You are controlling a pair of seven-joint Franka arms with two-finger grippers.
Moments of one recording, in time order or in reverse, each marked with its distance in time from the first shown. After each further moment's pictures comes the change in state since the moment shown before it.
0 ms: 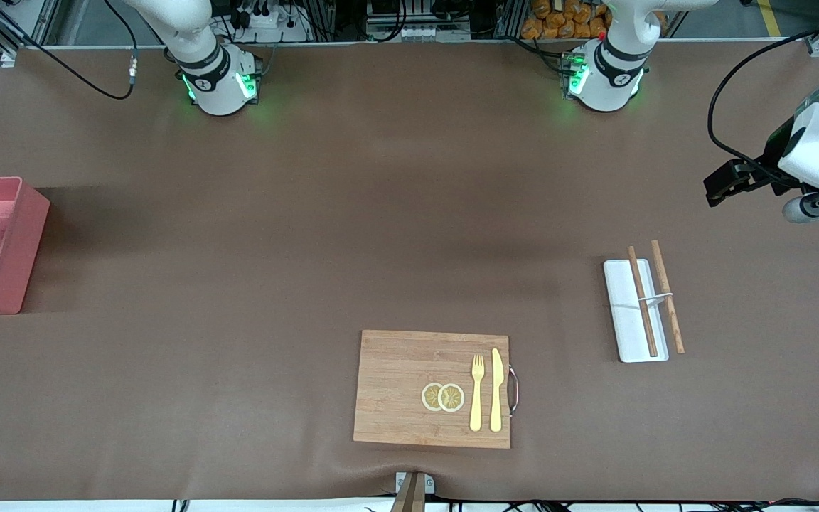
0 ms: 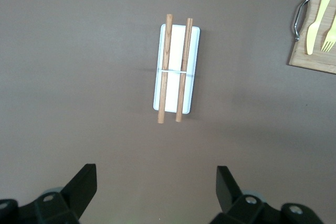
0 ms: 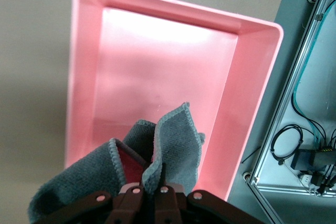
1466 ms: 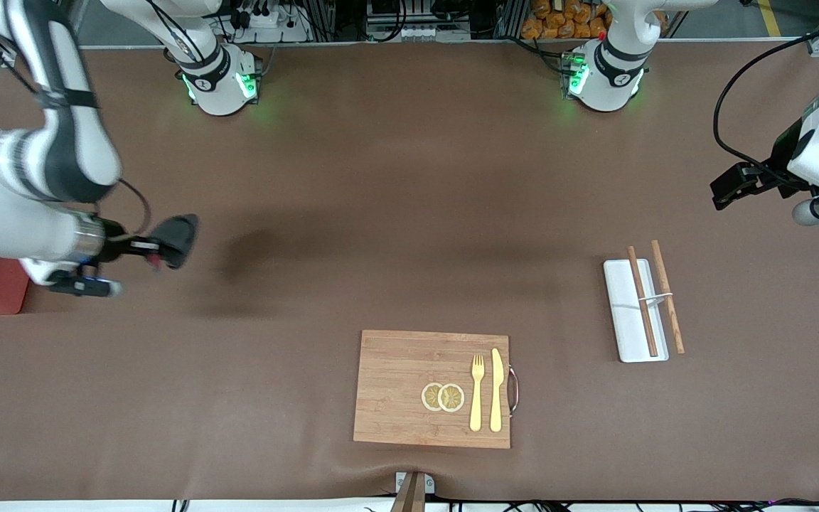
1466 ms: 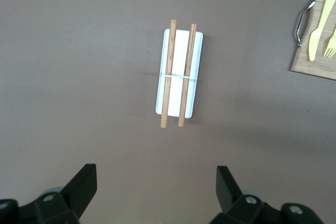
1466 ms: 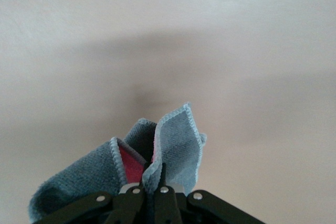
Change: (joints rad) left arm 0.004 0.005 0.006 0.005 0.004 0.012 0.000; right arm 0.628 -0.357 0.005 -0.413 0.367 -0.187 0.778
